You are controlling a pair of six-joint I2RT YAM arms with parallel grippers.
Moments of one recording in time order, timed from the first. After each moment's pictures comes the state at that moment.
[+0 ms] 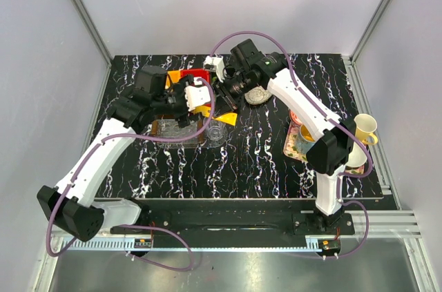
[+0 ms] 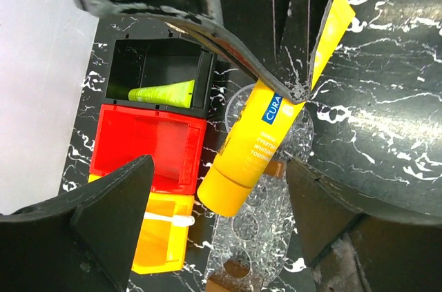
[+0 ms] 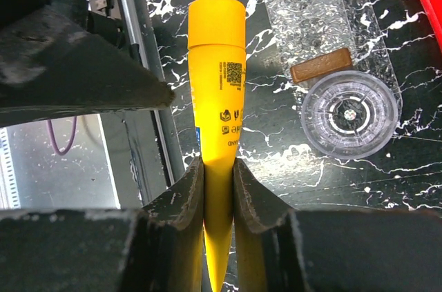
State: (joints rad) left arm -0.43 1.24 1.32 -0.68 0.52 0.80; right arm 0.64 1.96 2.08 -1.07 -0.75 -0.24
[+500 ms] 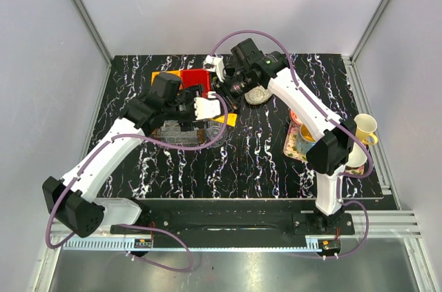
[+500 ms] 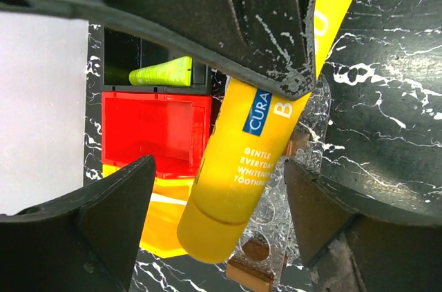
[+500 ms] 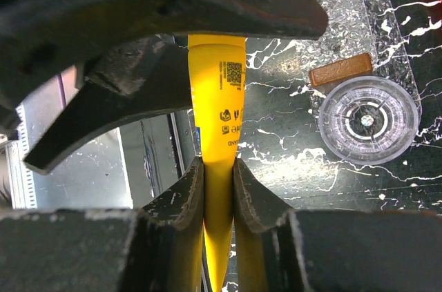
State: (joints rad) left arm -0.53 1.27 1.28 -0.70 0.35 0.95; right arm 0.64 1.96 2.11 -1.11 -0.81 -0.25
